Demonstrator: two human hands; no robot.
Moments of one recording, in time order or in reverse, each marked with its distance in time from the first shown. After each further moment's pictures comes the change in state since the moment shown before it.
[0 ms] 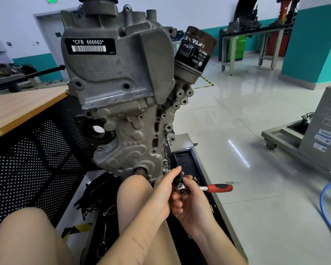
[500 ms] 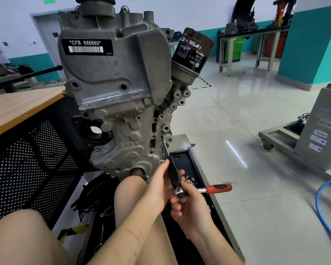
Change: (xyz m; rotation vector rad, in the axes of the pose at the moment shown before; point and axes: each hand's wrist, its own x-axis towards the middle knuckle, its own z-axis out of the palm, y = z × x) left_hand 0.010 0.013 -0.002 -0.215 -0.035 0.027; right_hand -0.003 0.001 -0.005 -0.014 -0.025 0.016
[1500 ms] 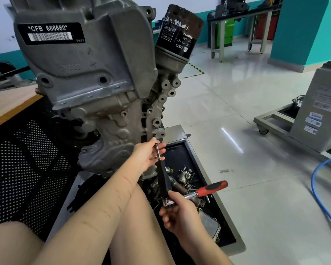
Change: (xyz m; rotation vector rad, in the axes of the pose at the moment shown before) left_hand 0.070 0.059 0.001 0.309 0.127 0.125; right_hand 0.022 0.024 -0.017 -0.201 0.116 0.051
